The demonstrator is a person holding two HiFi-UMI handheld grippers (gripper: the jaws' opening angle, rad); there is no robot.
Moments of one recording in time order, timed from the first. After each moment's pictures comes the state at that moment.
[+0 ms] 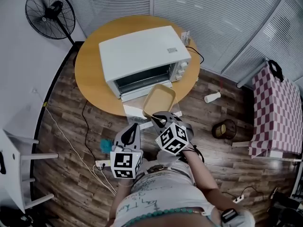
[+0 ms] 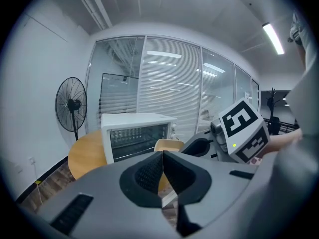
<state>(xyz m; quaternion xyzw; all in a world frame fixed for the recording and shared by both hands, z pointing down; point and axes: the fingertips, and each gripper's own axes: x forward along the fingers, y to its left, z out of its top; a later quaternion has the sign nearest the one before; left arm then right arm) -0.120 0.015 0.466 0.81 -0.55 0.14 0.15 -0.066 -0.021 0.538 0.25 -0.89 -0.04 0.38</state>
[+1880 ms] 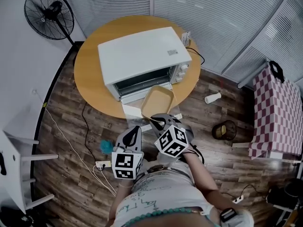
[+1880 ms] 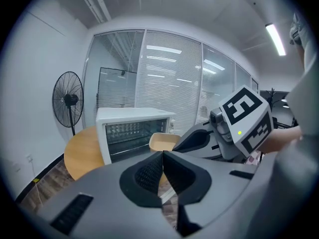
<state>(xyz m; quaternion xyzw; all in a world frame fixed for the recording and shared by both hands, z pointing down) -0.115 0.006 0.484 0.81 -0.53 0.16 0.17 -0.072 -0.027 0.533 0.23 -0.89 -0.04 0.39</state>
